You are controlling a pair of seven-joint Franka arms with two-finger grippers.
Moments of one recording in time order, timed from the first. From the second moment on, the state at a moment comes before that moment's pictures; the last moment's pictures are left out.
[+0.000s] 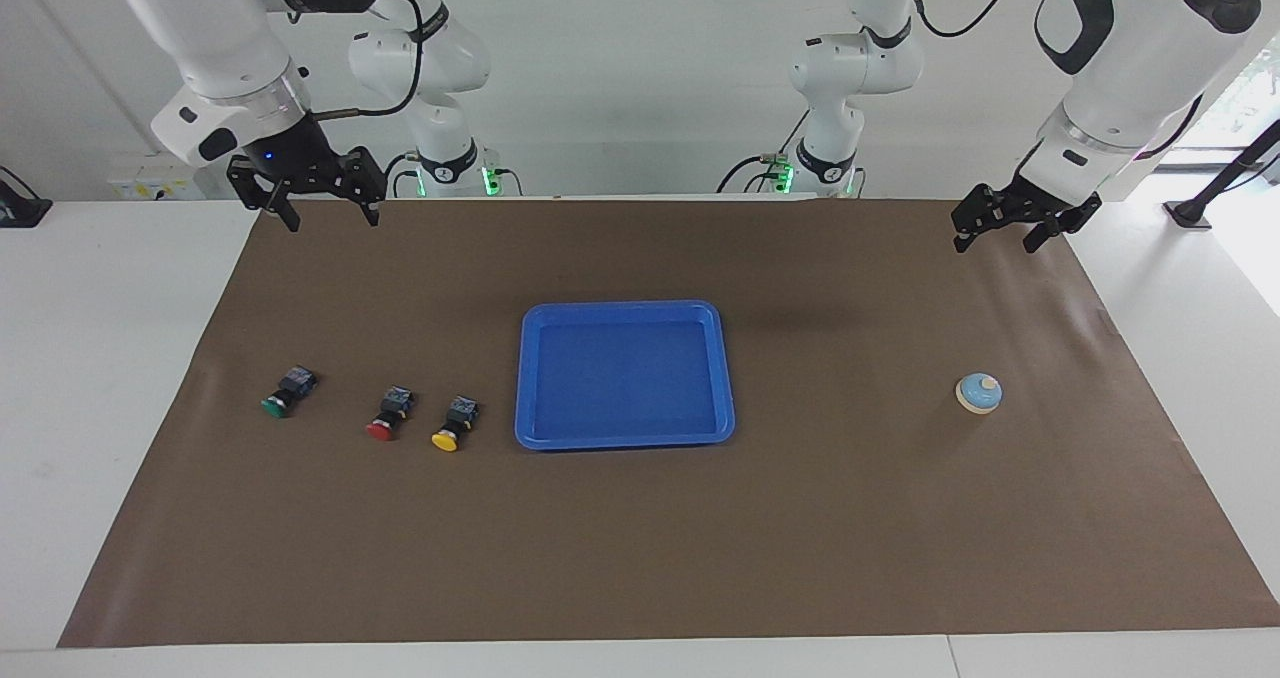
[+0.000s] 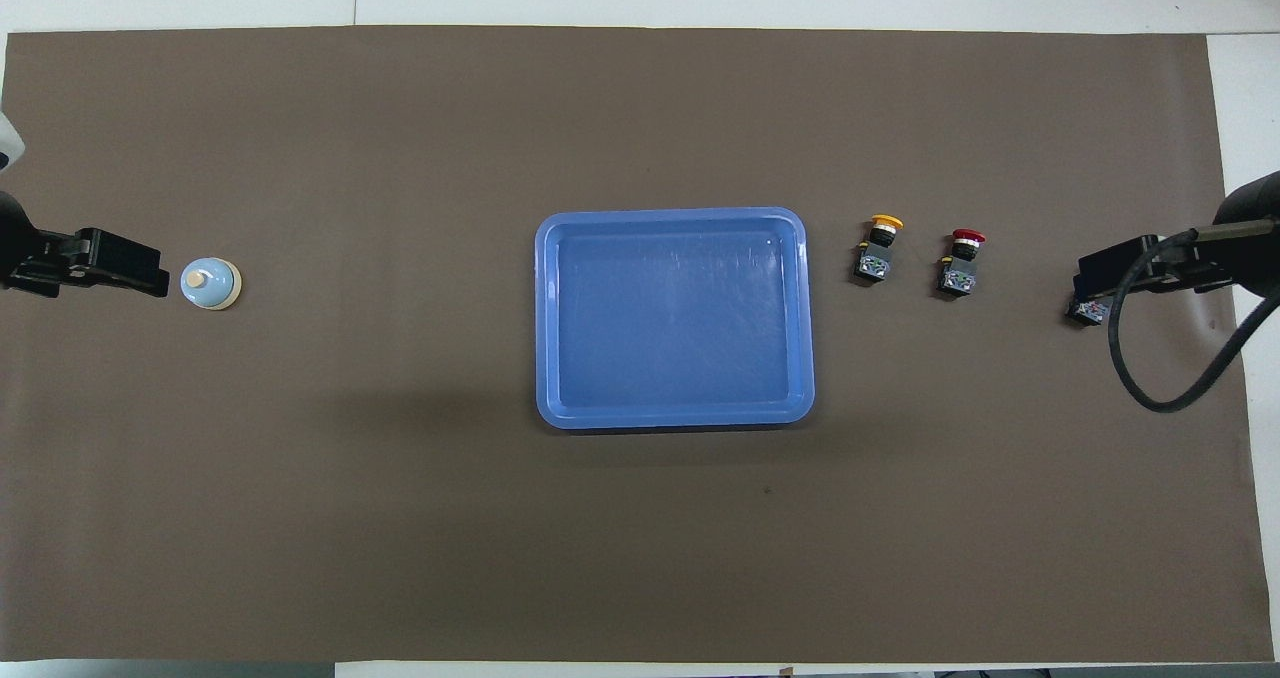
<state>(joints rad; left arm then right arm) -0.03 0.00 0.00 -1.64 -0.02 1.57 0.05 -0.03 -0.03 0.06 -1.60 0.01 1.51 -0.03</state>
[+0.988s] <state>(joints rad) -0.03 0.00 0.01 -1.66 -0.02 1.64 0.05 -0.03 -0.03 0.06 -1.60 0.01 1.51 -0.03</state>
